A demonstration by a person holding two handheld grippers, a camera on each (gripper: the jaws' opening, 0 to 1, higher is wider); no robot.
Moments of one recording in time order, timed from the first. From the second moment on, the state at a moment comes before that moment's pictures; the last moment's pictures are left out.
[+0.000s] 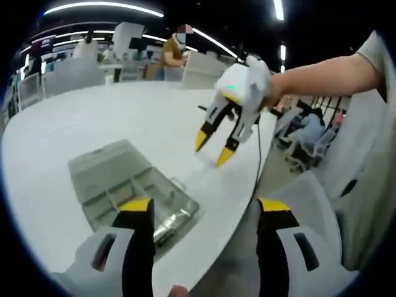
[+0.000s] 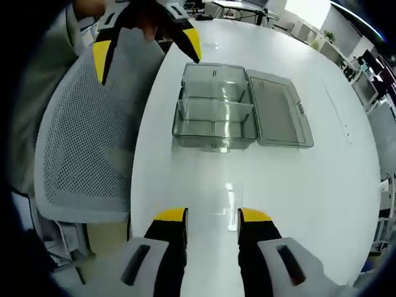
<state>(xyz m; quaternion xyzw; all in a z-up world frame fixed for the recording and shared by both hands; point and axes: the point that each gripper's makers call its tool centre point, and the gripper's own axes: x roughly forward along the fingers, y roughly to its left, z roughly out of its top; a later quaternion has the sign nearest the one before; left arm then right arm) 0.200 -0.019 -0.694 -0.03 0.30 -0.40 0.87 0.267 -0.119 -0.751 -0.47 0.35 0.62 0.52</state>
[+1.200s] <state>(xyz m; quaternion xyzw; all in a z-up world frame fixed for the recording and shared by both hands) 0.217 -0.004 -0.686 -0.12 0.33 -0.35 0.87 0.213 -0.024 -0.690 -0.49 0.25 0.65 0.53</state>
